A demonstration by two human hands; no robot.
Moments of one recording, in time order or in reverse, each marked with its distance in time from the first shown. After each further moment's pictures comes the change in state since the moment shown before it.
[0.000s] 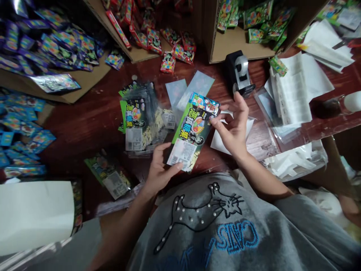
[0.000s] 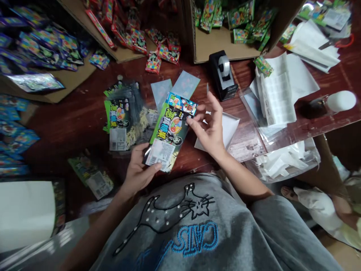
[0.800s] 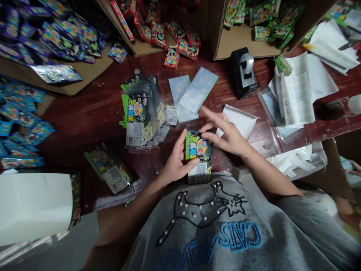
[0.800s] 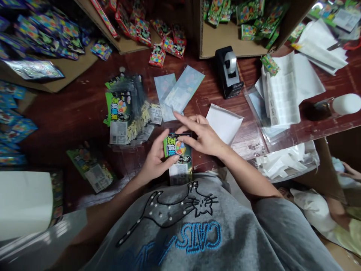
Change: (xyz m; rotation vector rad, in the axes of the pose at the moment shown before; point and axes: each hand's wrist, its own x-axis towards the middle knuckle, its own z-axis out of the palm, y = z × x) left_hand 0.015 0.002 0.037 -0.120 -0.196 0.071; right_hand 0.010 -0.014 -0.023 -0.093 -0.476 -0.280
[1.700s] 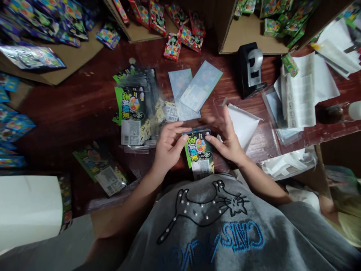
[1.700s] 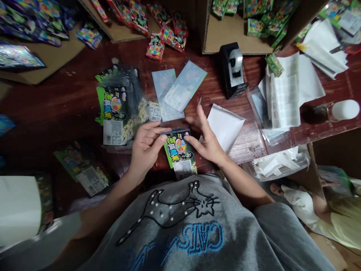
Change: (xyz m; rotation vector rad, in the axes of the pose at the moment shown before) left_hand 0.040 0.020 -0.020 0.033 0.284 0.098; right_hand -0.026 0.010 0.039 0.080 0.115 0.165
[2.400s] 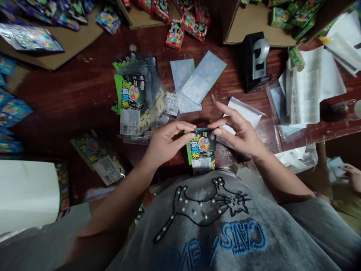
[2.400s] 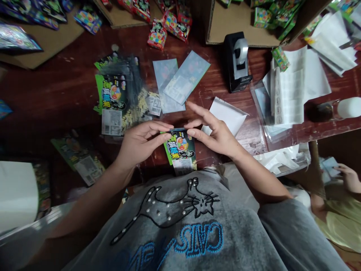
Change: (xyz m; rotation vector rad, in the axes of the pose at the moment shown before) left_hand 0.004 0.033 -0.007 0.055 -0.176 0.001; right_hand 0.013 -0.032 -0.045 0.171 -0.143 0.024
